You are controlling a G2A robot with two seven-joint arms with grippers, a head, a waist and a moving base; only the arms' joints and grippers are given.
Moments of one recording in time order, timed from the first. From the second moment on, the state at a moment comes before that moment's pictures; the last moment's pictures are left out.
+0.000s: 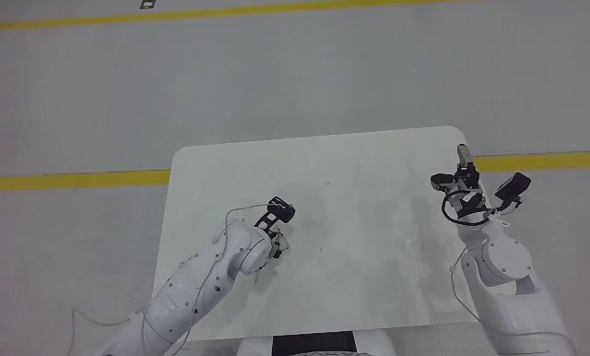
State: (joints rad) left arm 1.21 -1.14 -0.77 -1.67 1.14 0.10 -1.23; right arm -1.73 -1.15 1.60 -1.80 0.42 0.00 0.00
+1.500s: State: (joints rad) left arm 1.17 -1.15 -0.75 -1.61 1.10 0.10 -1.22; right arm -1.73 -1.15 1.60 -1.80 0.42 0.00 0.00
